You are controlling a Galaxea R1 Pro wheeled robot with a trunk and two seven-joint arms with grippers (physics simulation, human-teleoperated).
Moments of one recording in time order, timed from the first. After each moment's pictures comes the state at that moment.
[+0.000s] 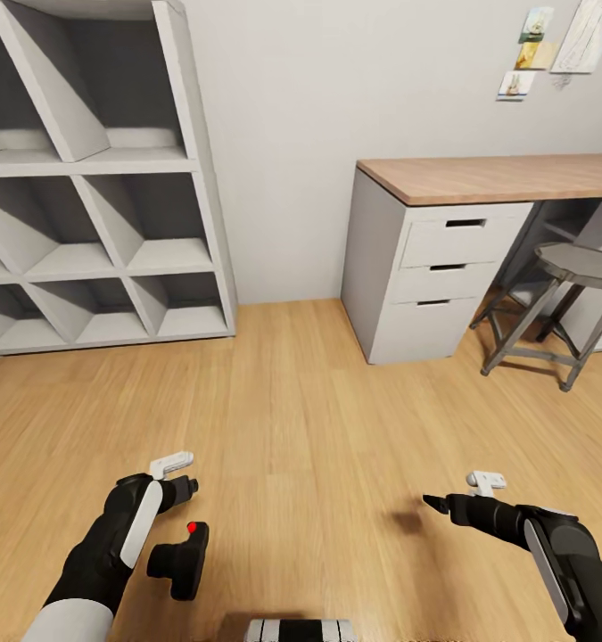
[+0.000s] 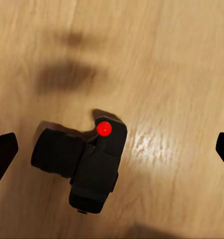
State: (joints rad) left arm -0.49 0.00 0.12 -1.09 0.30 0.82 0.29; right arm -0.34 -0.21 -0.25 -1.19 0.00 0.73 0.60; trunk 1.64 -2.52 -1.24
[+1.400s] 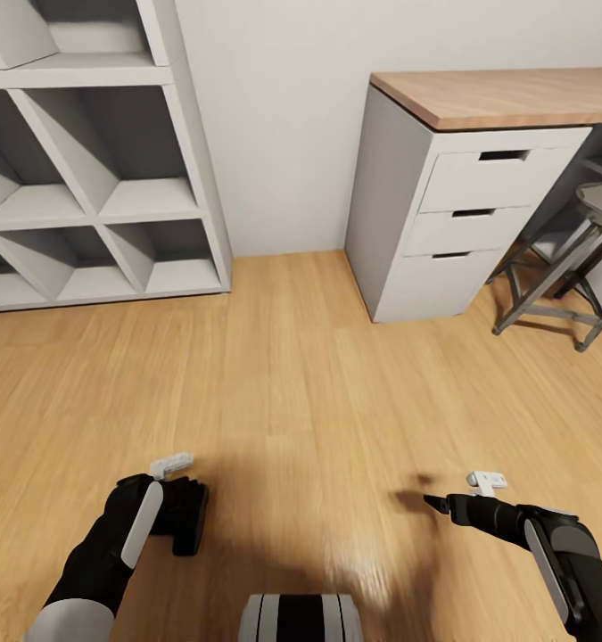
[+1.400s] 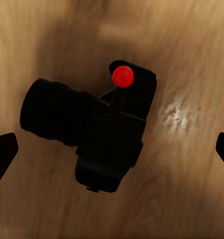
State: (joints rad) left arm -0.49 0.00 0.12 -1.08 0.30 0.82 0.30; right arm -0.34 -0.21 -0.25 -1.20 0.00 0.73 0.60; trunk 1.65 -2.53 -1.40
